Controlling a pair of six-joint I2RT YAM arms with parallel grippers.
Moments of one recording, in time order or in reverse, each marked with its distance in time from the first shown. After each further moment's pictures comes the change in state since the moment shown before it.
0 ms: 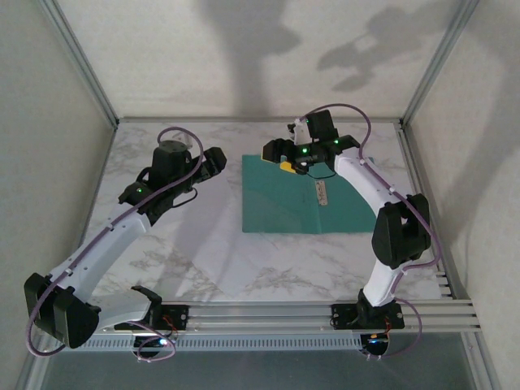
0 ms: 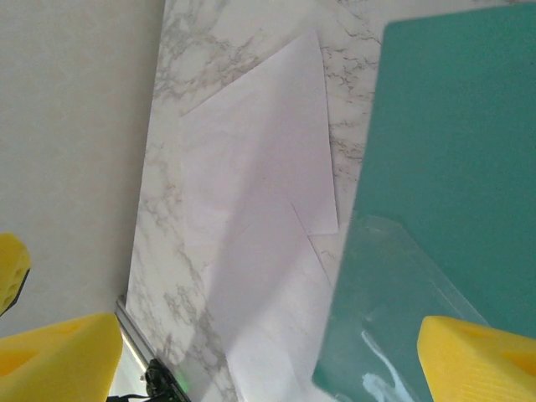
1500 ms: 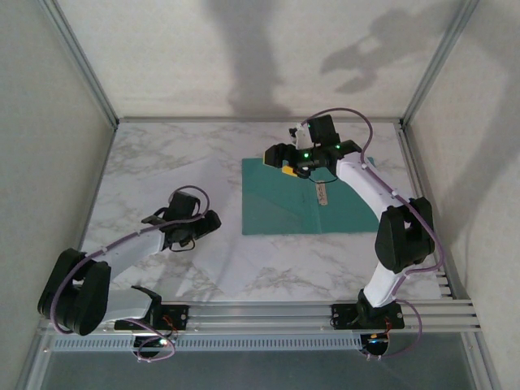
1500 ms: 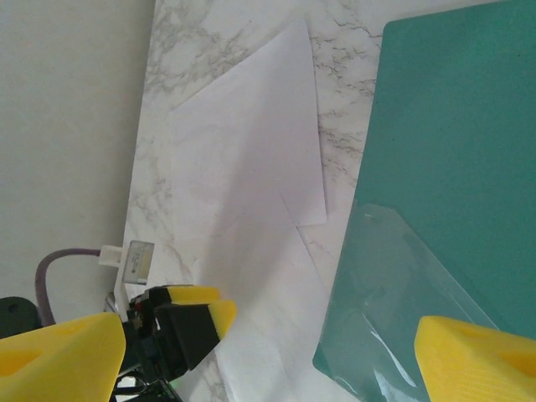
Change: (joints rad) left arm 0.065 0.084 -0.533 0.087 0.127 -0.098; right arm 0.001 -0.042 -0.072 0.031 0.015 -0.011
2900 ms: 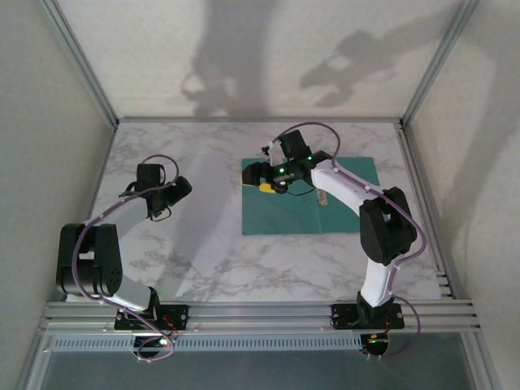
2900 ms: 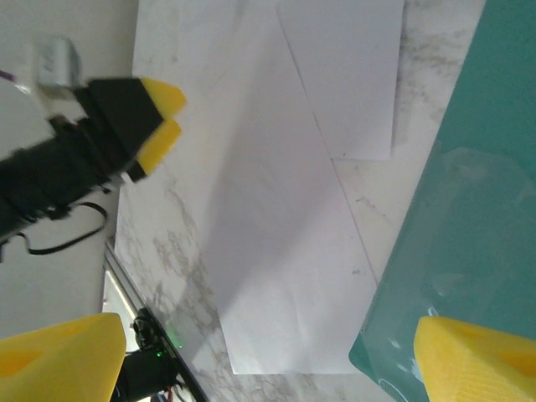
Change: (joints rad) left arm 0.379 0.212 0.234 0.090 0.037 0.198; right arm 0.164 0.130 -0.029 0.091 -0.035 0.029
